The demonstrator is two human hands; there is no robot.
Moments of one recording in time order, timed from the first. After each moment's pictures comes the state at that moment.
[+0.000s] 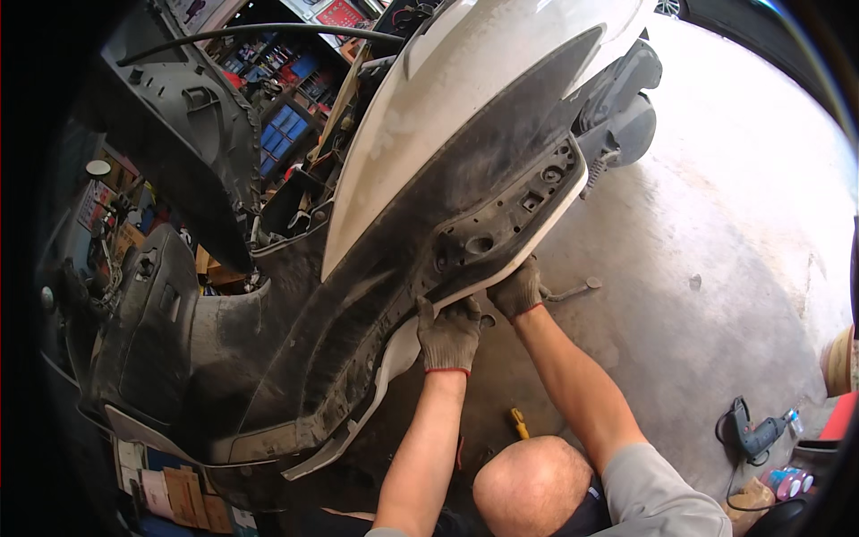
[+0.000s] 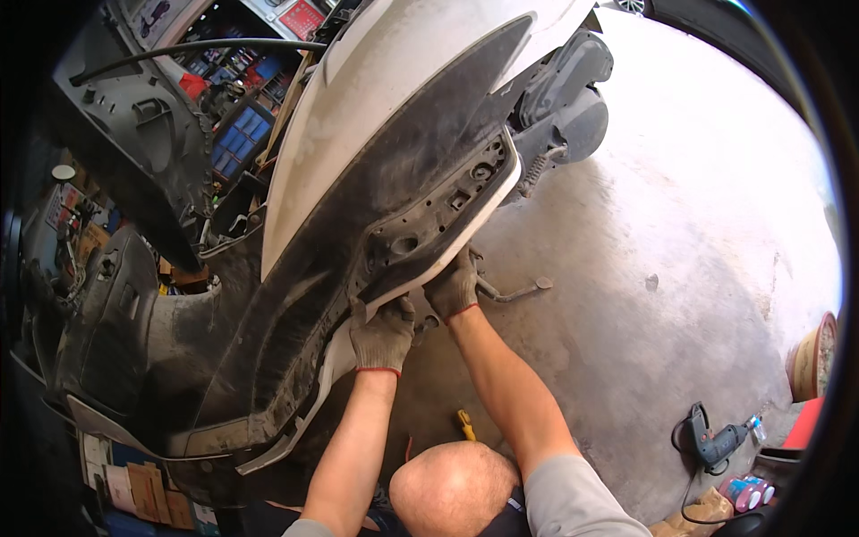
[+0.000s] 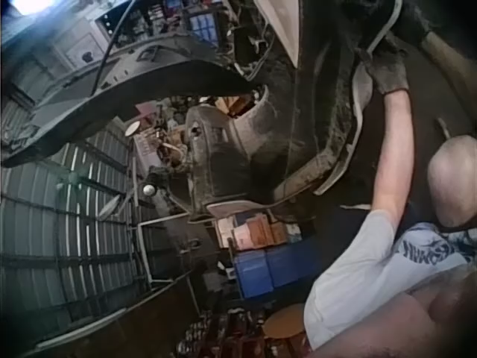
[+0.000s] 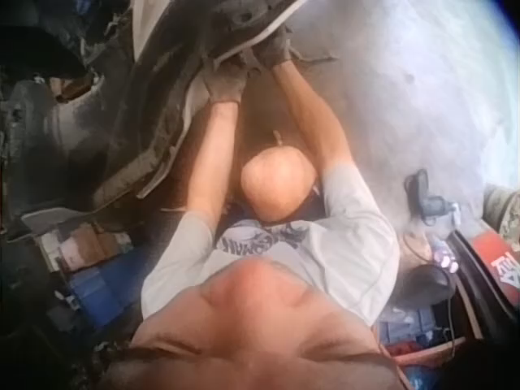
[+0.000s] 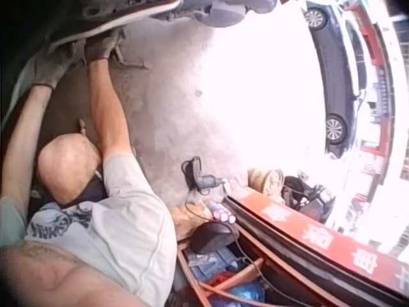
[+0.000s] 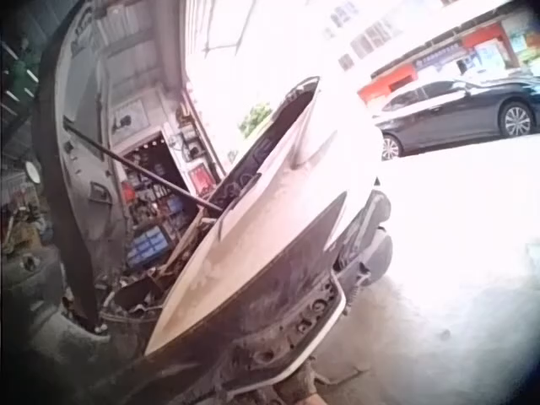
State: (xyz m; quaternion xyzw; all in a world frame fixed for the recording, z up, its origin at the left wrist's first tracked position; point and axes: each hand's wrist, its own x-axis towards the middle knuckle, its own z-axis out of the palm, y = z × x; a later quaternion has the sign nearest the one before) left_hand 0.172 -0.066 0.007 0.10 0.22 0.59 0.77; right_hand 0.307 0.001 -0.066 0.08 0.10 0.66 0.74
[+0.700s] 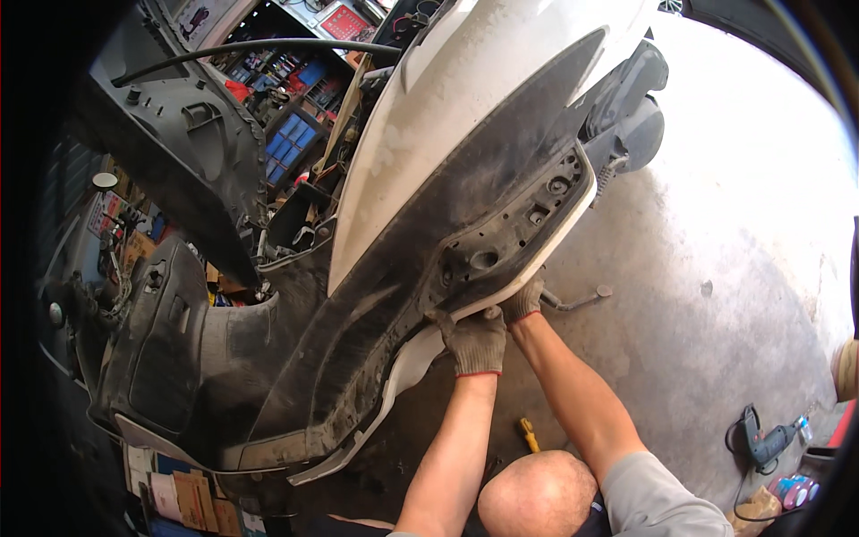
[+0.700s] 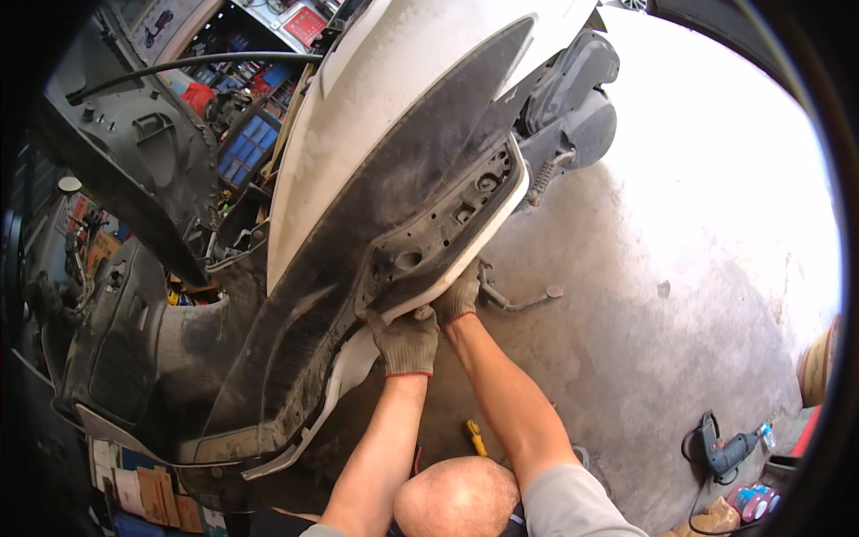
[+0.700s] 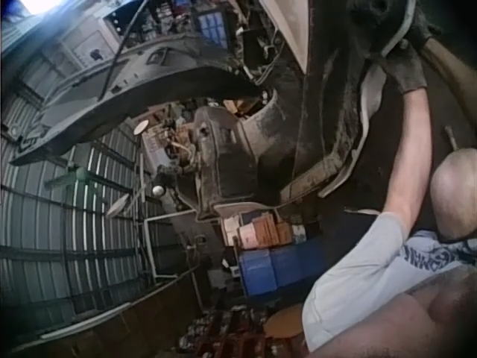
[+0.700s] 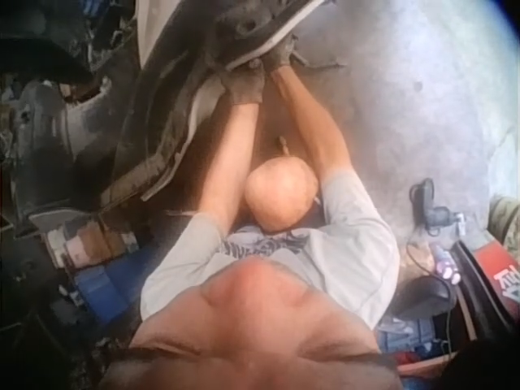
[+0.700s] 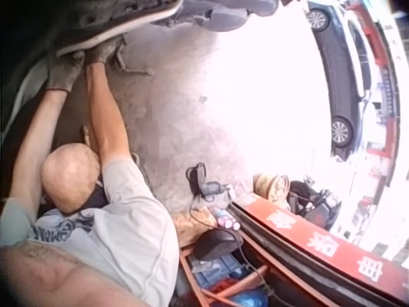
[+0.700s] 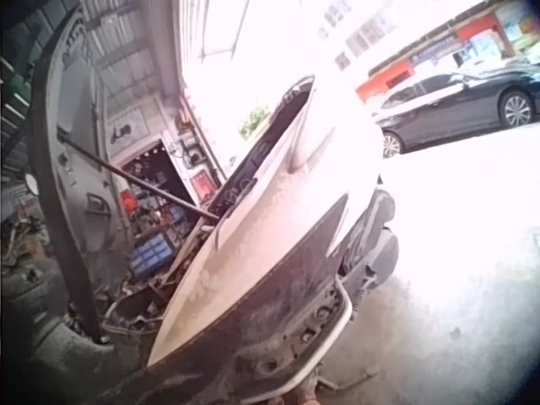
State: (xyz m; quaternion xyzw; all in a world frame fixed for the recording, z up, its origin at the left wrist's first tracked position) left_hand 0.230 -0.053 -0.015 0.13 0.21 0.63 0.74; right_hand 0.301 0.042 -0.119 -0.11 -0.05 0.46 0.88
